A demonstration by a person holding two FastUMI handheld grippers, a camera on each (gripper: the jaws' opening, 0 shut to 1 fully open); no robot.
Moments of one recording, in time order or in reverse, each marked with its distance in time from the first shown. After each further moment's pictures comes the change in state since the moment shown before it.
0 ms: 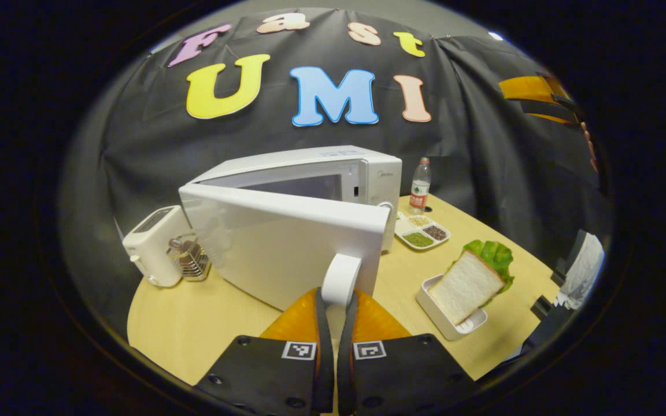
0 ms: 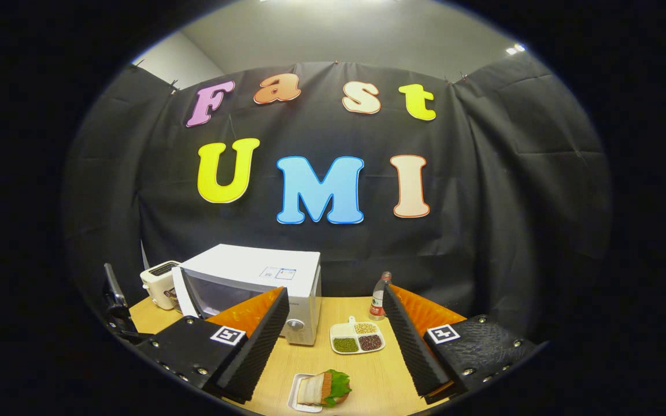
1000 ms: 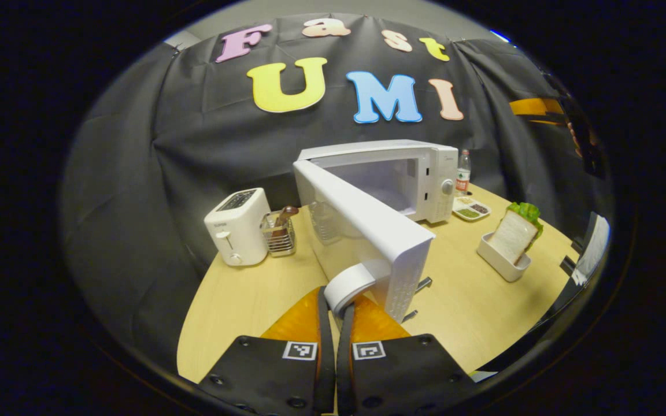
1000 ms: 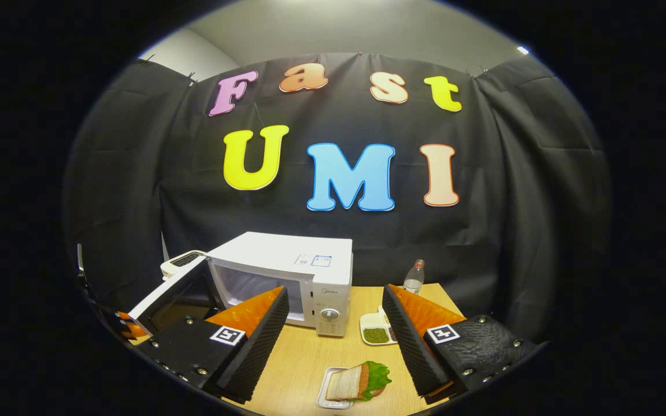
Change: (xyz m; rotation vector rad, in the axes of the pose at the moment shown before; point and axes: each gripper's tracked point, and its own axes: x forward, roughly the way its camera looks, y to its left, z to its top) left arm -0.102 0.176 -0.076 -0.012 0.004 0.146; right arm 0.007 0.059 -0.030 -0.022 0.073 0.103
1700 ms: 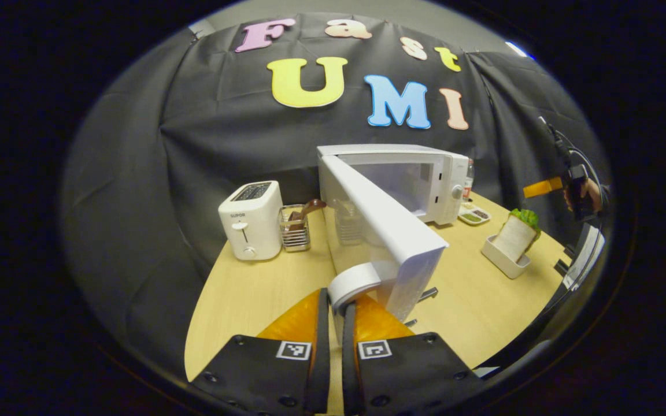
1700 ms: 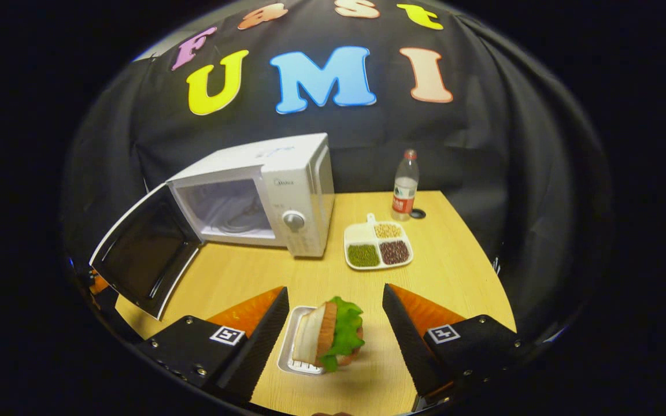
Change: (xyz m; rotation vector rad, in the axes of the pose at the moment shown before) left arm -0.006 0.052 -0.020 -0.067 -0.017 -0.071; right arm 0.028 -0.075 -0.183 0.136 0.477 0.010
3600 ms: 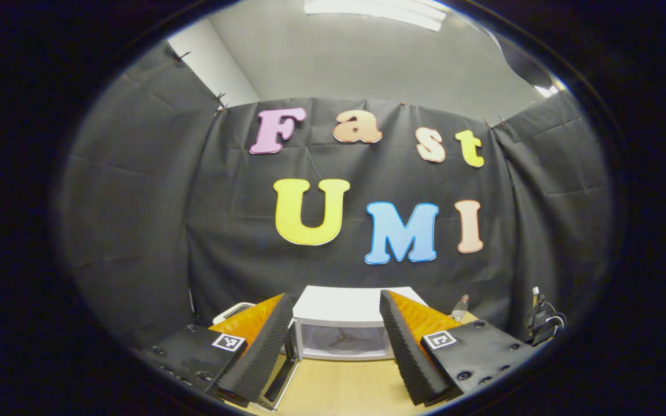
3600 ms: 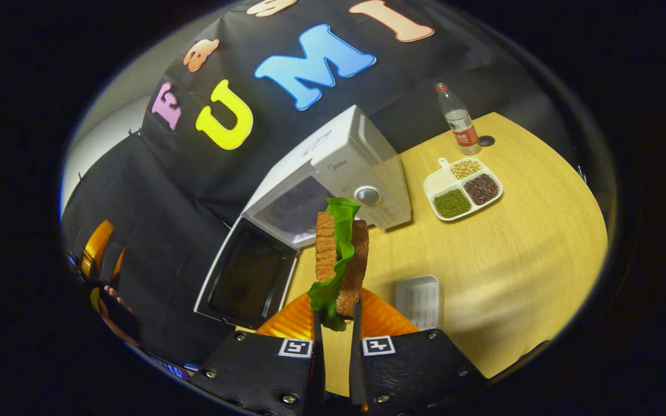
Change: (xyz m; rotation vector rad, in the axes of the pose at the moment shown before) left arm -0.083 -0.167 0.339 -0.107 -0.518 0.222; right arm -0.032 0.103 0.030 0.400 0.060 0.522
